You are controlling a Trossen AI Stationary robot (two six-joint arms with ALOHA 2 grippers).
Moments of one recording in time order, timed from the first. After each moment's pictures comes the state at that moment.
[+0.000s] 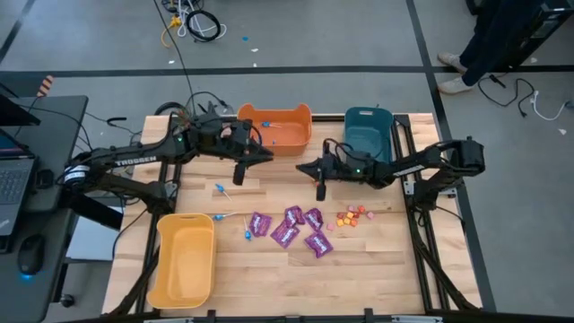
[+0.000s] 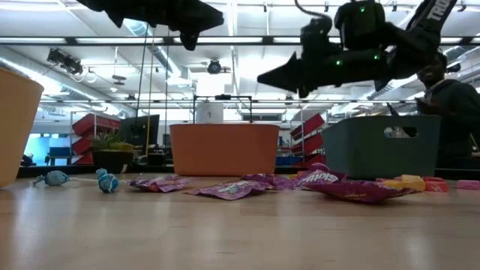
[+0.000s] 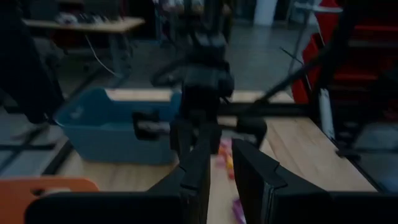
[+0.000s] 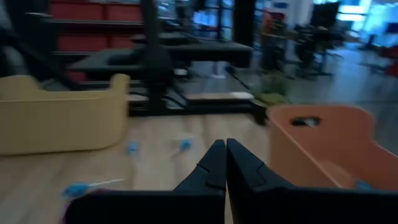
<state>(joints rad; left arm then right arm) 0.32 1.16 0.90 0.07 0.40 0.03 -0.17 1.55 0.54 0.97 -0.02 -0.03</state>
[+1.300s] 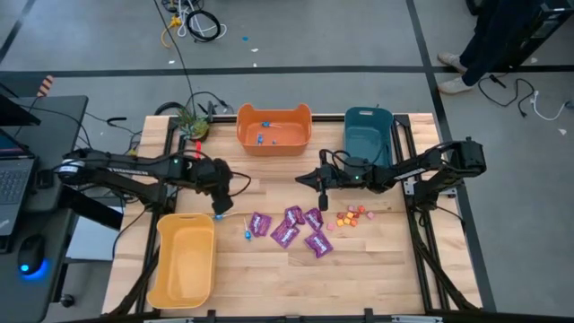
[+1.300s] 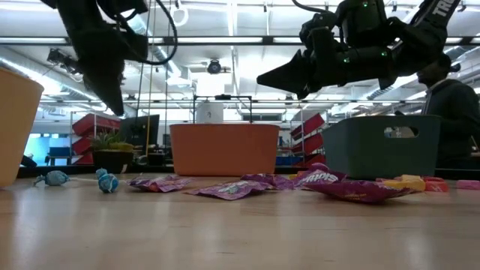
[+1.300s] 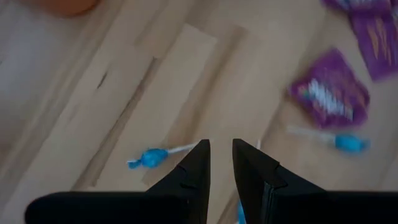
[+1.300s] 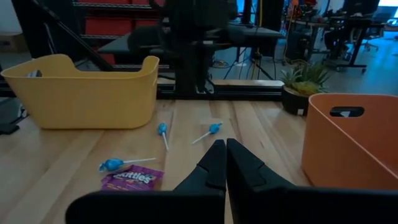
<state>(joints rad) 0.01 1.09 0.81 -0.86 -0.18 -0.50 -0.10 1.55 0.54 0.90 -0.05 -0.03</state>
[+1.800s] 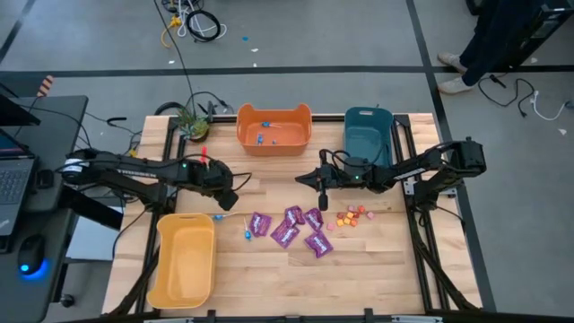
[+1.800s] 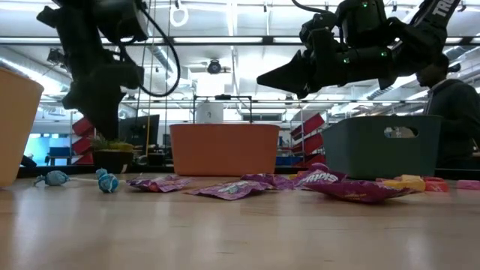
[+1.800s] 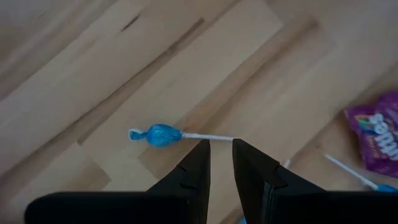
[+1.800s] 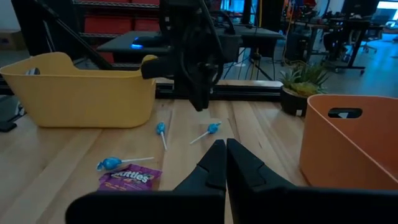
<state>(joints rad) 0.03 1.14 0.70 -0.80 -0.21 -0.80 -0.10 1.55 0.54 0.90 -0.04 -0.05</state>
